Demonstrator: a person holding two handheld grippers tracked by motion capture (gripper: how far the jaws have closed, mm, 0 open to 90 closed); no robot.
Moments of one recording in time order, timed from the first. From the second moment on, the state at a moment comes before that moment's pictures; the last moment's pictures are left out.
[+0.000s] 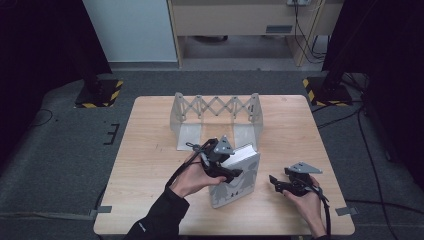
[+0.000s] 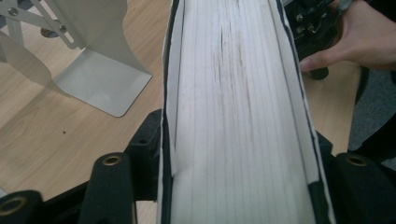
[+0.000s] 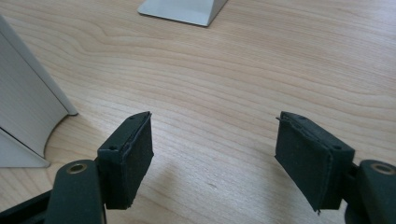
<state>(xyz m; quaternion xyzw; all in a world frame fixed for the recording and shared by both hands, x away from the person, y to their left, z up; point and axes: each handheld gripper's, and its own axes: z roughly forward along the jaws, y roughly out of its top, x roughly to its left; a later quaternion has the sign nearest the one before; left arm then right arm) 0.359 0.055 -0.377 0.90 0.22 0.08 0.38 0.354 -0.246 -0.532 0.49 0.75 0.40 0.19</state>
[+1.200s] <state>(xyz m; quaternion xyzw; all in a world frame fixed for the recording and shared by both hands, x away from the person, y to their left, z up) 0.355 0.052 -0.370 0.90 0.22 0.05 0.39 0.355 -0.252 -0.534 0.50 0.75 0.39 0.19</state>
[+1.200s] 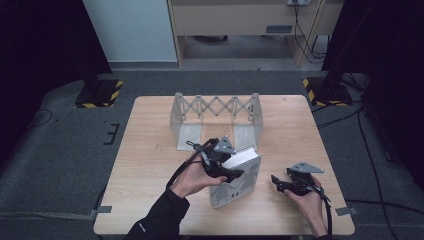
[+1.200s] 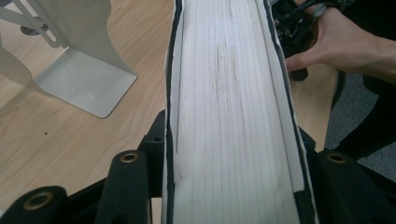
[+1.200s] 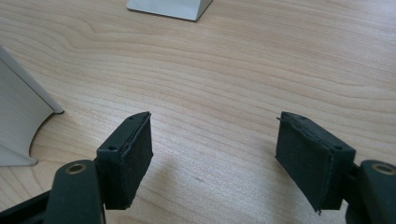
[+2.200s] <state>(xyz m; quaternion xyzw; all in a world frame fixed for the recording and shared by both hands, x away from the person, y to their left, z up) 0.349 0.085 -0.346 0.85 0.29 0.09 0.42 0.357 -0.256 -0.536 0.50 0.75 0.38 0.20</state>
